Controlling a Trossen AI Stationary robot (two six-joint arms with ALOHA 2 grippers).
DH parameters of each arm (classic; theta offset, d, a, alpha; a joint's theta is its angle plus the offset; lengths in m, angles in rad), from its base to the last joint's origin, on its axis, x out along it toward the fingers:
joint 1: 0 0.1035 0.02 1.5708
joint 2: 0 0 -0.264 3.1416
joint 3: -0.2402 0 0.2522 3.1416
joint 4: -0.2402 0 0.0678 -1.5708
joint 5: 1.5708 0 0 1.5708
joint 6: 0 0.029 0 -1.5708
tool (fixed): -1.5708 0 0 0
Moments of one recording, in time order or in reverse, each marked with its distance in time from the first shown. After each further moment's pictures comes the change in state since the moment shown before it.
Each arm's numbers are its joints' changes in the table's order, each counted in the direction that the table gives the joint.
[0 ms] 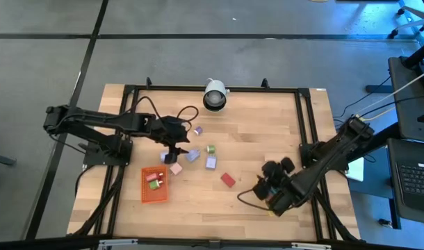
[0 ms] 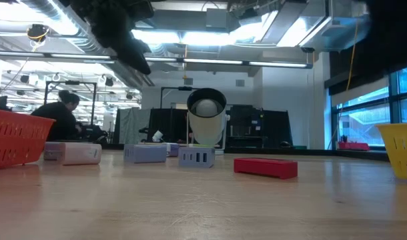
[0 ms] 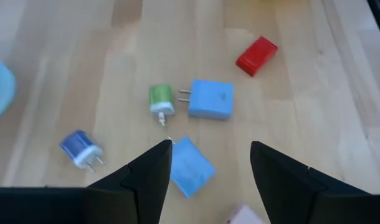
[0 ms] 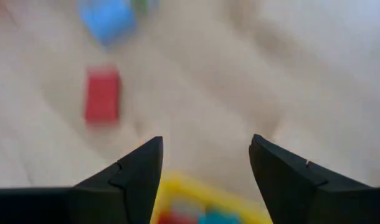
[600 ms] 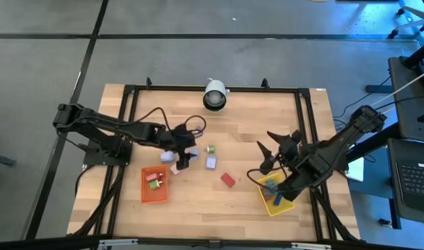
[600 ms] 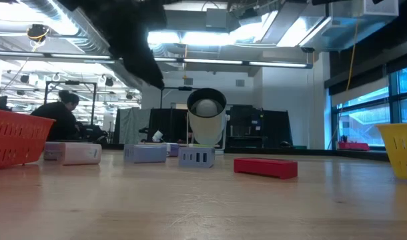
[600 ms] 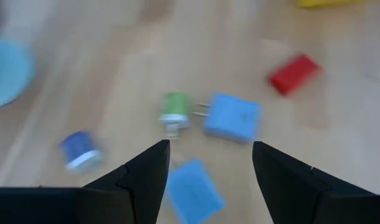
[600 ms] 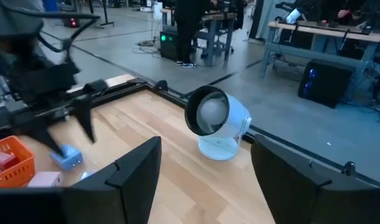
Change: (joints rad) left arm -0.095 -0.144 -0.001 0.144 0.219 -0.180; right arm -0.050 0.256 -0.001 0.015 -0.677 -0.298
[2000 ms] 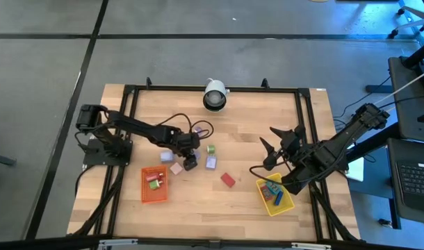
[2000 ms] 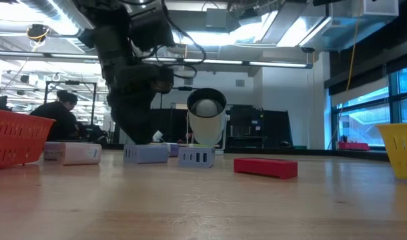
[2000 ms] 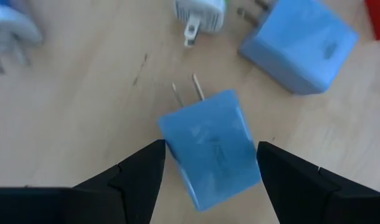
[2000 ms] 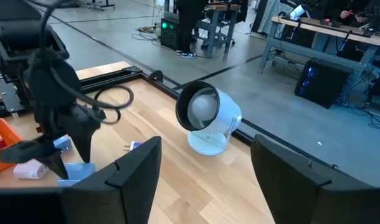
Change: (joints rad) left arm 0.073 -0.288 0.001 -0.028 -0.161 -0.289; right arm -0.025 0.071 0.000 -0.009 0.056 -0.134
